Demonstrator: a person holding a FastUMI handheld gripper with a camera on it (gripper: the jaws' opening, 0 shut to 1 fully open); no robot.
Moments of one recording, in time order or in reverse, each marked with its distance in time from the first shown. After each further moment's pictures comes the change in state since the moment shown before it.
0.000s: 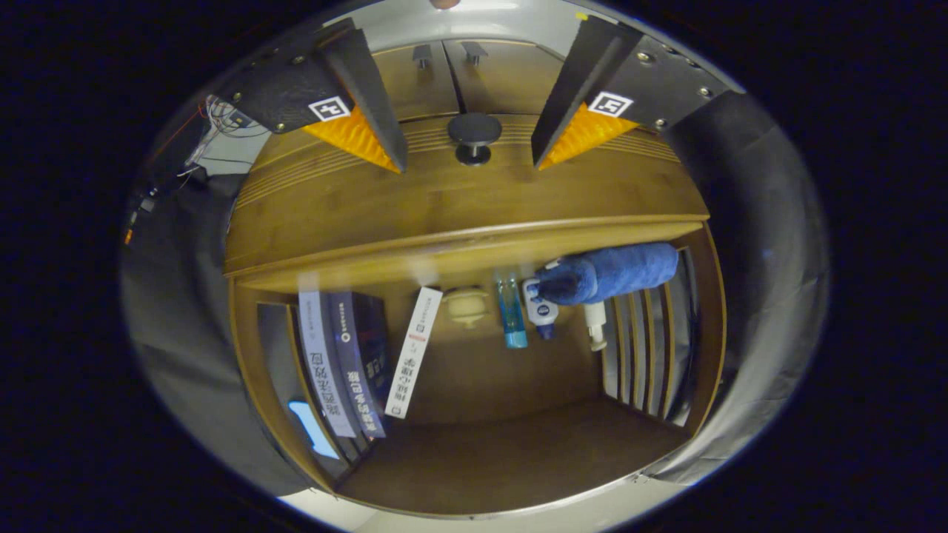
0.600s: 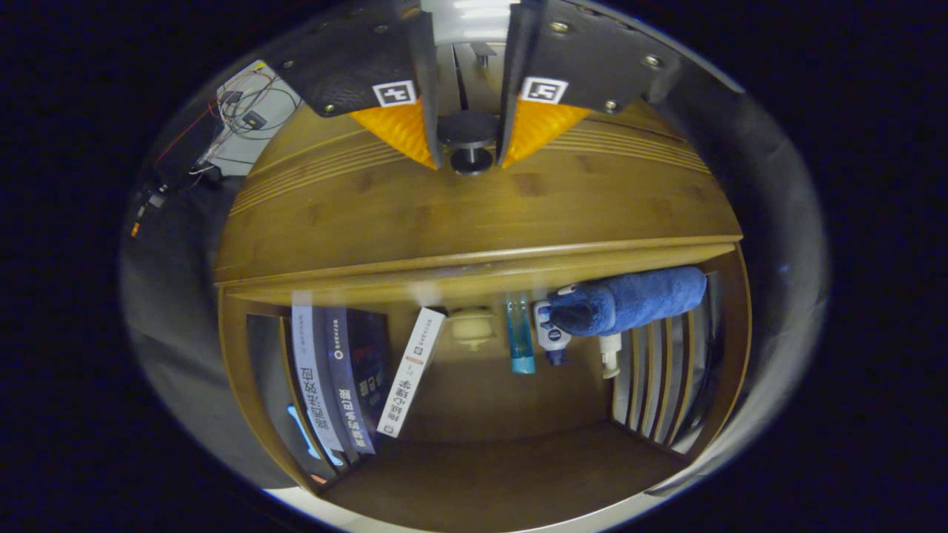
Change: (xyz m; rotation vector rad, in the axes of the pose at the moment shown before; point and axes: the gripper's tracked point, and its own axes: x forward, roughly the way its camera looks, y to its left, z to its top) arm 0.022 0.002 -0.018 -0.052 0.062 -0.064
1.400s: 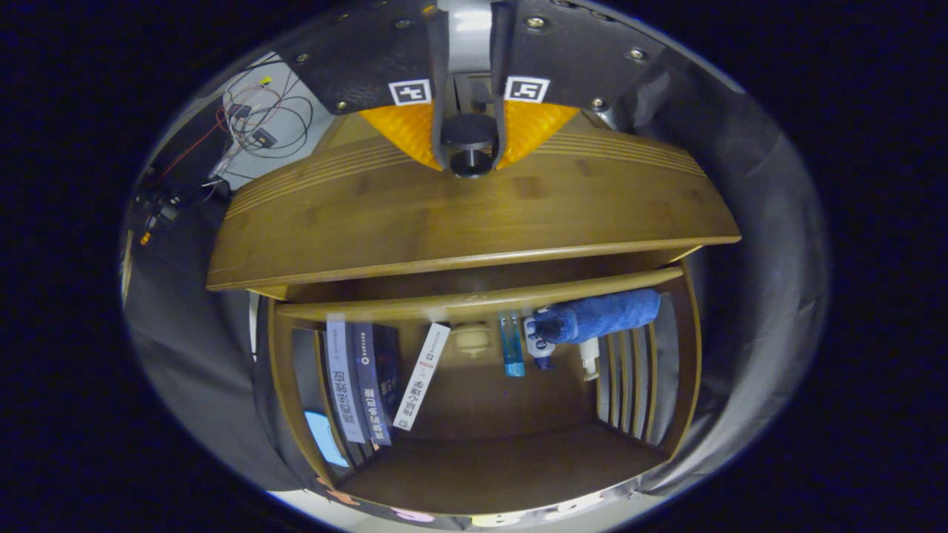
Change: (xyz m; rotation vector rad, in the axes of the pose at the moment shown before) arm -0.111 -0.009 -0.027 0.018 0.038 -0.004
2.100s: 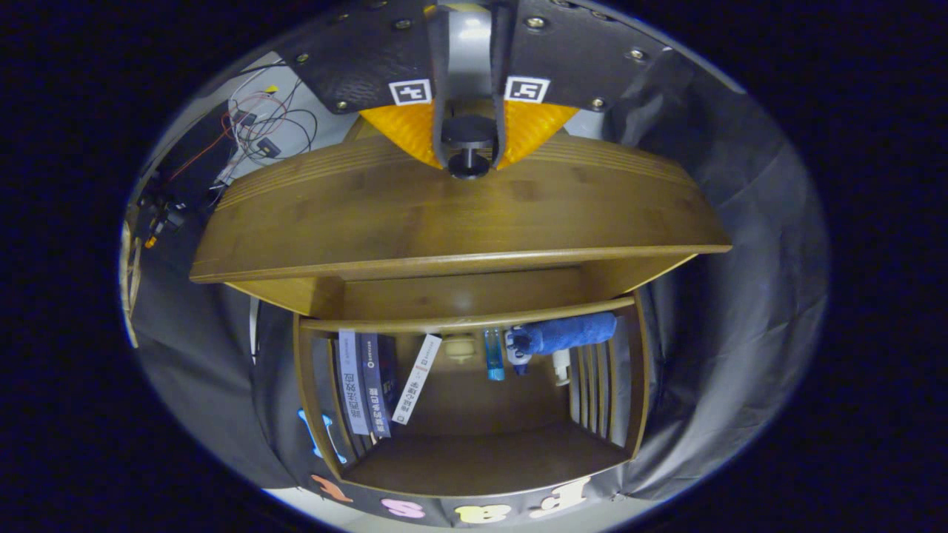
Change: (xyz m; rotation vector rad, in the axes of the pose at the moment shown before) arm -0.075 0.000 -0.036 -0.019 0.029 0.058
